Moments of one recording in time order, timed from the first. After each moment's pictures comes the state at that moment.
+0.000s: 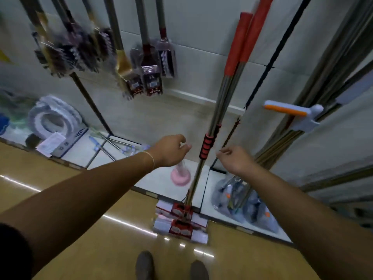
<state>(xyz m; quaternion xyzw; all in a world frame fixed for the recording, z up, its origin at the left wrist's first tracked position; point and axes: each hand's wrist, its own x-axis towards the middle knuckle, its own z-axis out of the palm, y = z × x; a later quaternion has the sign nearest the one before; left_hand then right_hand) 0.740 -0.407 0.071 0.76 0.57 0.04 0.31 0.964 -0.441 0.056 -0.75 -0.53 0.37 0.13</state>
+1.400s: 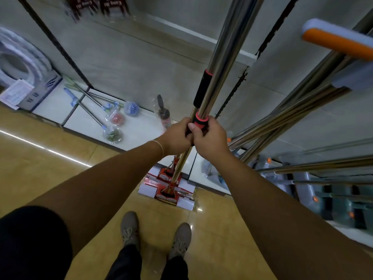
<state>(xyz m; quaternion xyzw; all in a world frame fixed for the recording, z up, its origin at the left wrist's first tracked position) 0.825 -0.409 -0.087 0.69 0.51 0.18 0.48 0.947 -0.436 -0.059 -0.70 -0.52 0.39 0.31</state>
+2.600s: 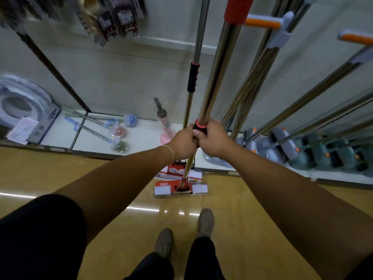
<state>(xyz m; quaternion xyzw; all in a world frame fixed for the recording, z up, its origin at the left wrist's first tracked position) 0.769 -0.558 -0.003 0.76 0.45 0.09 0.46 0.890 -0.593 0.030 -0.73 -0.56 0.35 0.21</state>
